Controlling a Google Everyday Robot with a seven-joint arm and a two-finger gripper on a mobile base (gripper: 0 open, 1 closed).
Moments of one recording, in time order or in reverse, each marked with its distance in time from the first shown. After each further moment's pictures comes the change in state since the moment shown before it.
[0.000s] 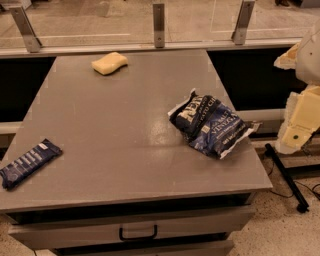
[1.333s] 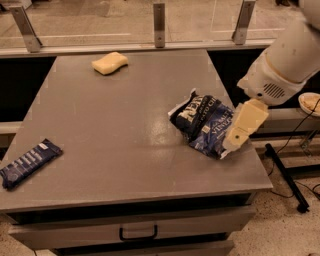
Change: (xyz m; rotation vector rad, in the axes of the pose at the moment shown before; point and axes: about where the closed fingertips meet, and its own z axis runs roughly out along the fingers) arm -0.039 -0.021 0.092 -0.086 -0.112 0.131
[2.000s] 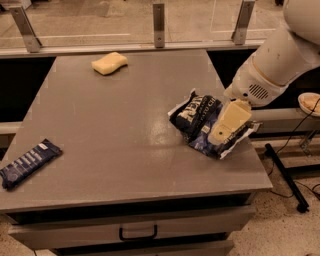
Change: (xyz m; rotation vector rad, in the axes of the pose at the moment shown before) arm -0.022 -0.003 0.022 -0.034 -0.058 0.044
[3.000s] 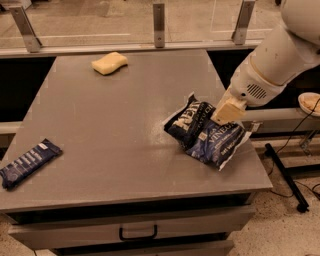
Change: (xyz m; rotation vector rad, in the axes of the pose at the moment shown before) arm -0.002 0.002 0.000 0.000 0.001 -0.006
